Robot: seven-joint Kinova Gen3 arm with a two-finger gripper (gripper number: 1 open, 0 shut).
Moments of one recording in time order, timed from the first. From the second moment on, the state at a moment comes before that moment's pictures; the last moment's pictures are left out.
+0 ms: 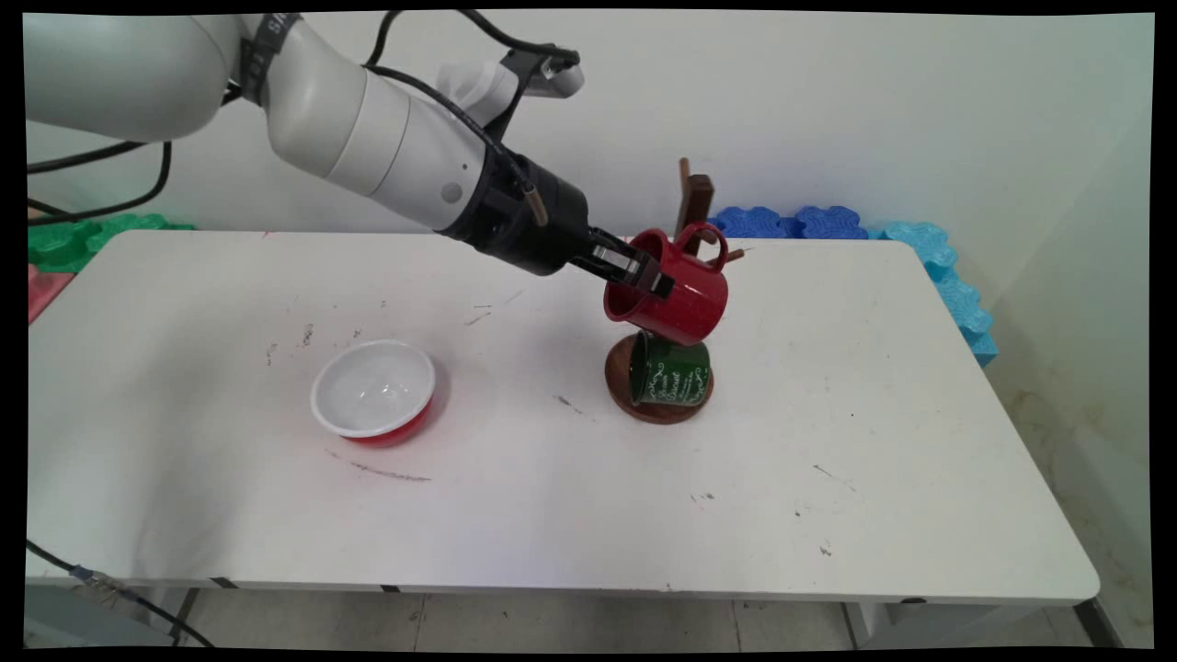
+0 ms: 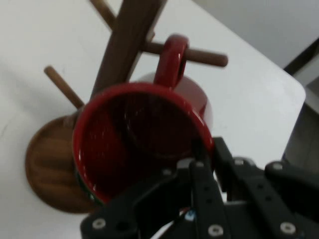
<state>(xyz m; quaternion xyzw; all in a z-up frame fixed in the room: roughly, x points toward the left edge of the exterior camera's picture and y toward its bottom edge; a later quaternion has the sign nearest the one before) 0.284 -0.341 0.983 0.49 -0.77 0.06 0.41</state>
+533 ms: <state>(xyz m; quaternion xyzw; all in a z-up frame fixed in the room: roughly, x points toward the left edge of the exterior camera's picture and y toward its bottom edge) 0.282 -0.343 0.981 0.49 -0.77 0.06 0.41</state>
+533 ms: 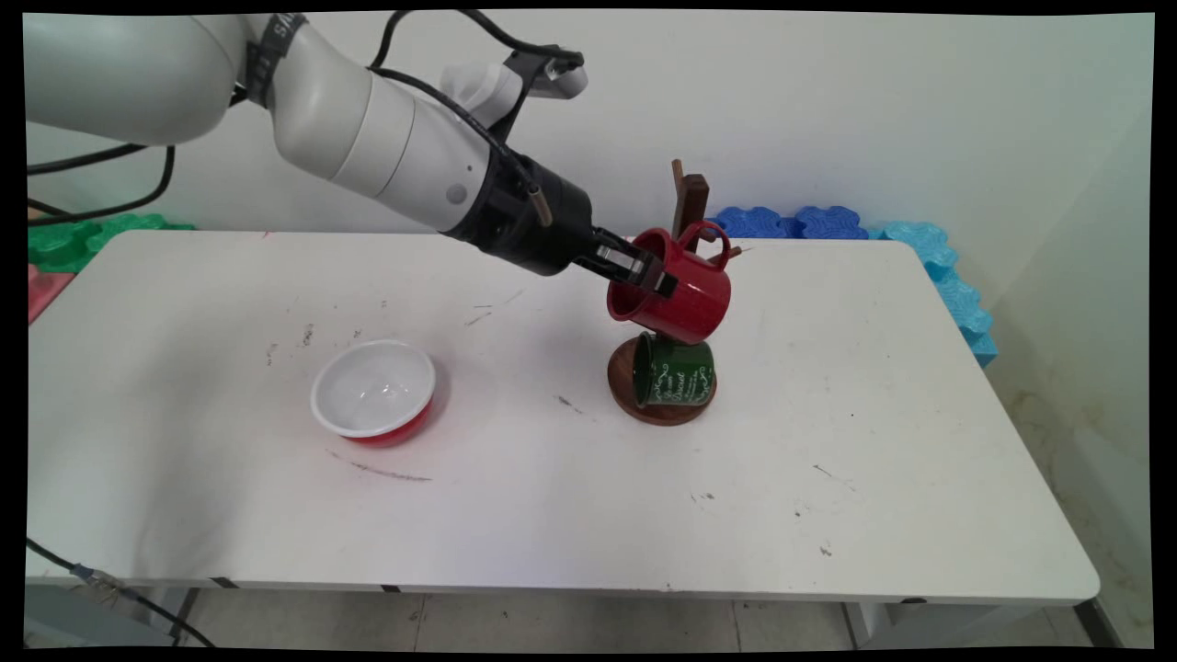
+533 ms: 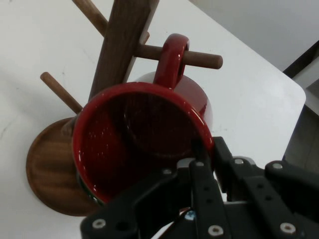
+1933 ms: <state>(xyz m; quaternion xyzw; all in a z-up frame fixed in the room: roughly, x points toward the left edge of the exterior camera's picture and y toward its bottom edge) 0.268 -0.334 0.998 0.49 -0.76 0.06 0.42</state>
